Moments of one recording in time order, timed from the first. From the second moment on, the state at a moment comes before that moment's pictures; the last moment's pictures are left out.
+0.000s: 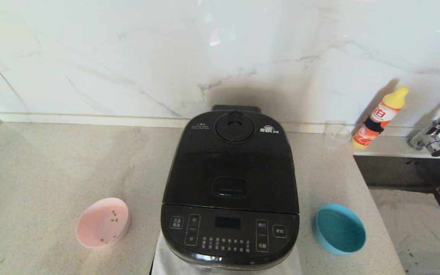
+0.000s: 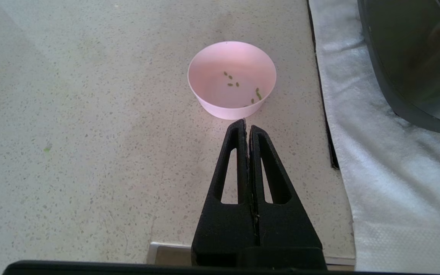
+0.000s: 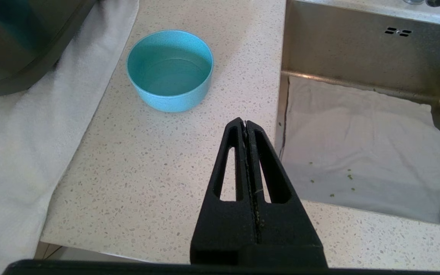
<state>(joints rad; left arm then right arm) 0.01 0.00 -0.02 0.06 -0.02 0.04 0.00 0.00 -0.04 0.11 0.02 -0.05</state>
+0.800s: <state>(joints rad) 0.01 0.00 -0.02 0.06 -0.02 0.04 0.00 0.00 -0.07 0.16 0.01 -0.07</state>
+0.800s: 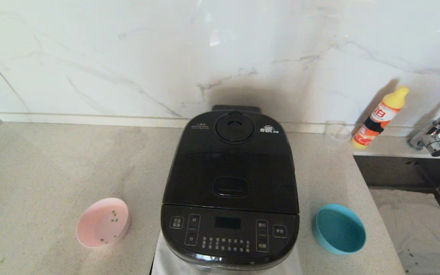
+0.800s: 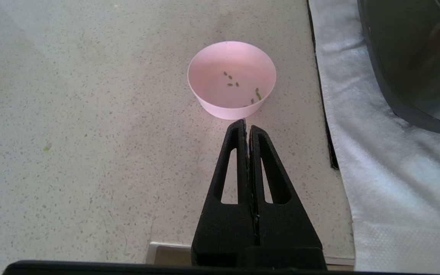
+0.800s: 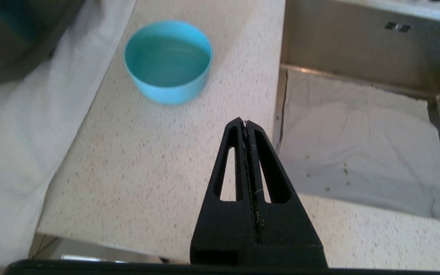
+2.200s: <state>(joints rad) 0.01 0.00 -0.02 0.06 -0.02 0.04 0.15 0.90 -1.06 0.51 0.25 0.06</state>
